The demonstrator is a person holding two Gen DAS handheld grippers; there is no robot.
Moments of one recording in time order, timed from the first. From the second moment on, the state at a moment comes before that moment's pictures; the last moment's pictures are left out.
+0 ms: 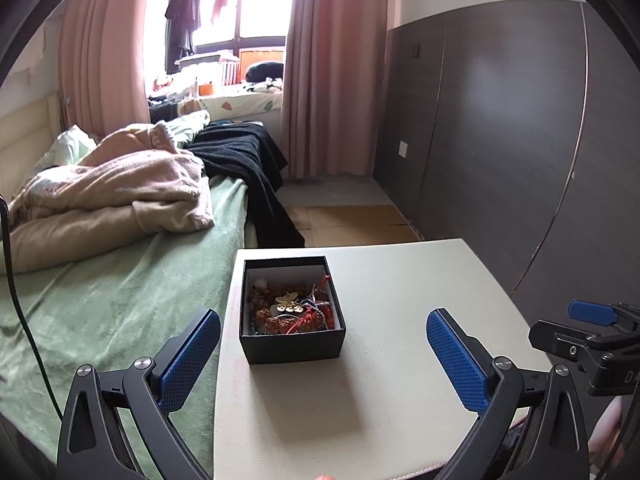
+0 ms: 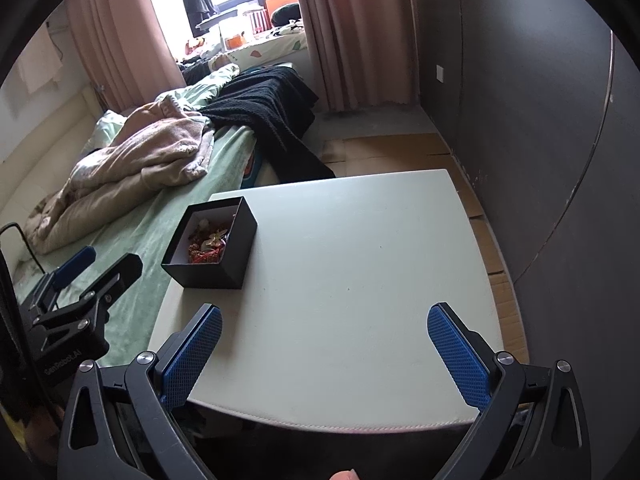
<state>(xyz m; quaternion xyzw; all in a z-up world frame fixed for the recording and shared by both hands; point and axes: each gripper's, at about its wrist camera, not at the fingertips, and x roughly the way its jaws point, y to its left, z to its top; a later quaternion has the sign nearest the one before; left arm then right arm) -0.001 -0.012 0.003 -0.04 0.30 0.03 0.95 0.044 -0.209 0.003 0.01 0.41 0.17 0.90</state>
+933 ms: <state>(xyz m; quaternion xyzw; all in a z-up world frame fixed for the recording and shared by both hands) -0.003 -0.017 0.006 -0.04 0.29 0.03 0.96 0.043 -0.224 0.006 0.03 0.40 0.15 0.90</state>
